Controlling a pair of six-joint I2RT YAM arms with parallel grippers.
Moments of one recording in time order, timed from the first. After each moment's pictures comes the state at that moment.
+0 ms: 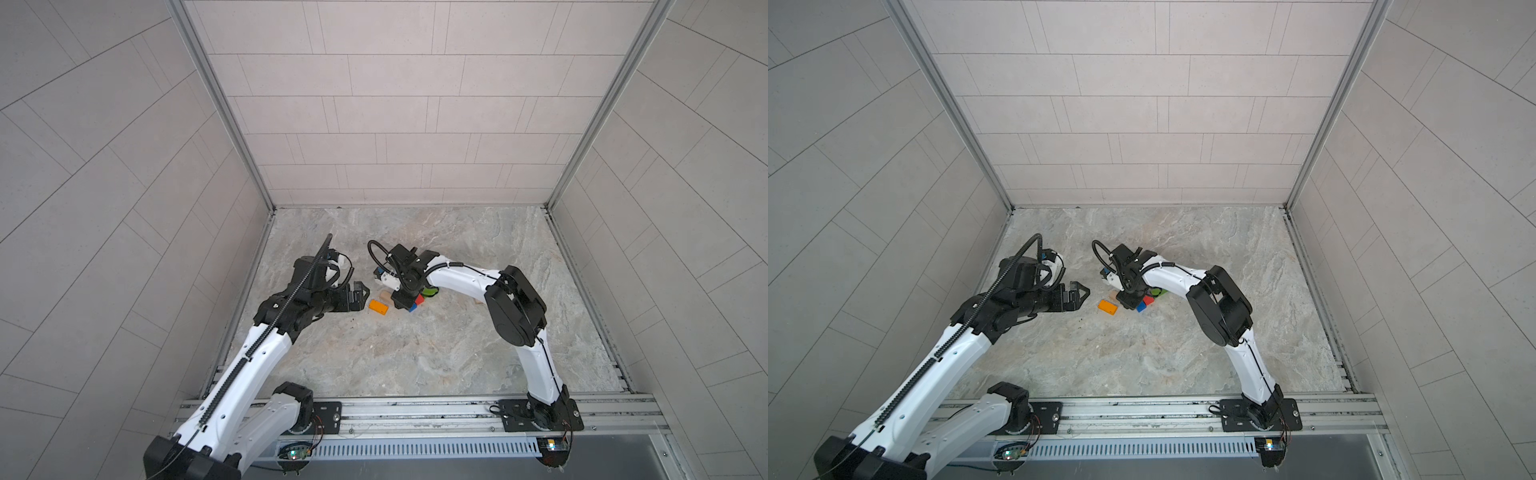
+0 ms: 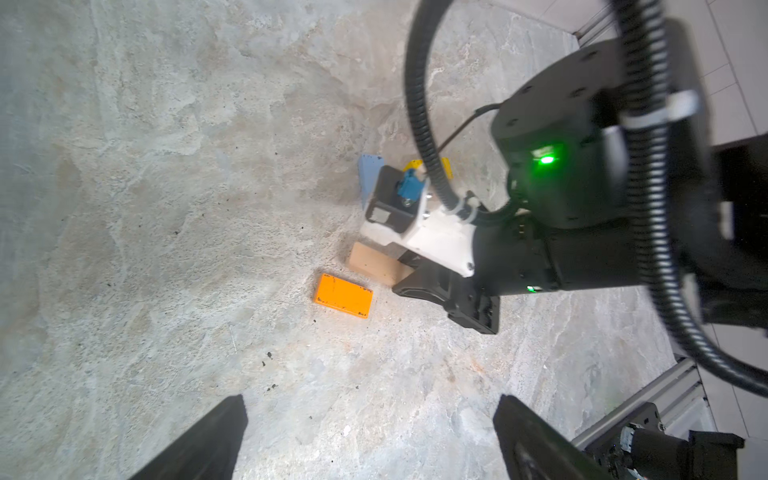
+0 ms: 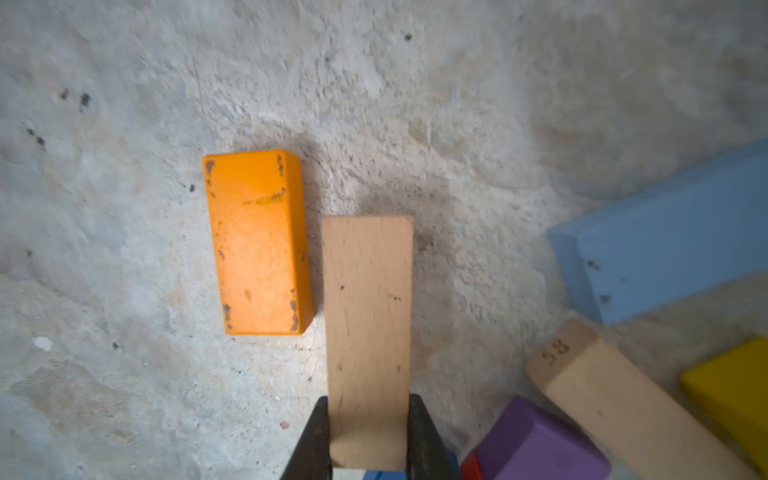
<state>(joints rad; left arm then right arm) -0.30 0.95 0.86 -0.72 0.26 -0.35 0.75 2.11 1.63 -0.78 -0.15 -0.20</state>
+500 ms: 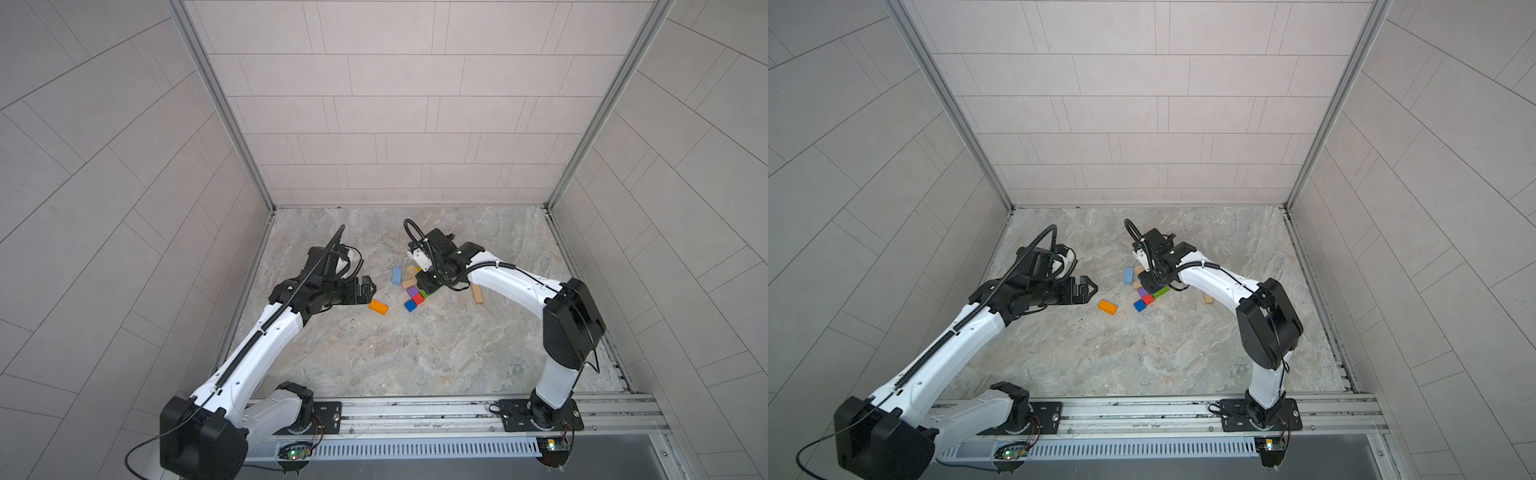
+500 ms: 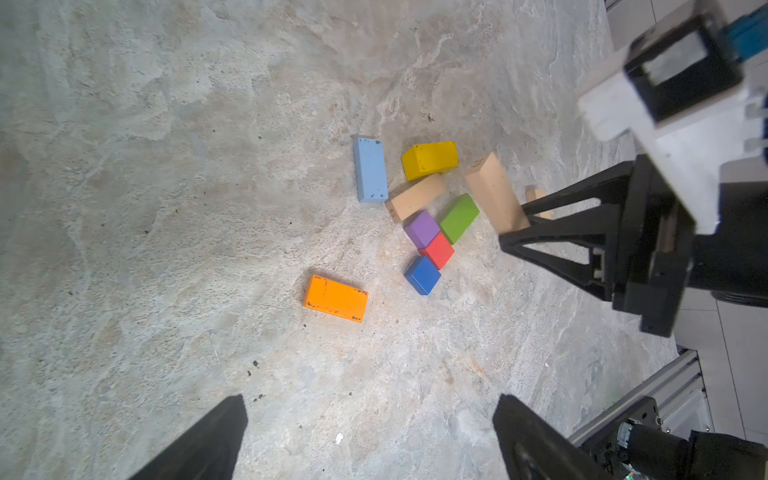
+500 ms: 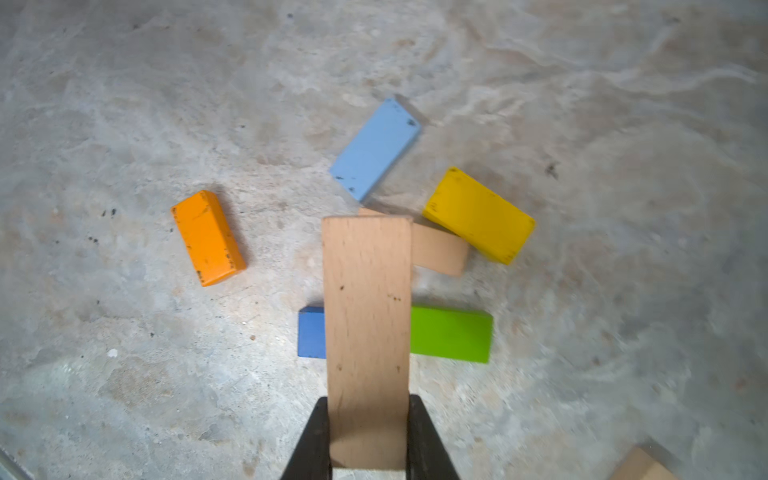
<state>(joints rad) -0.36 1.11 0.93 -0.70 0.27 -0.37 0.62 1.75 1.40 -0.74 -0.05 0.08</state>
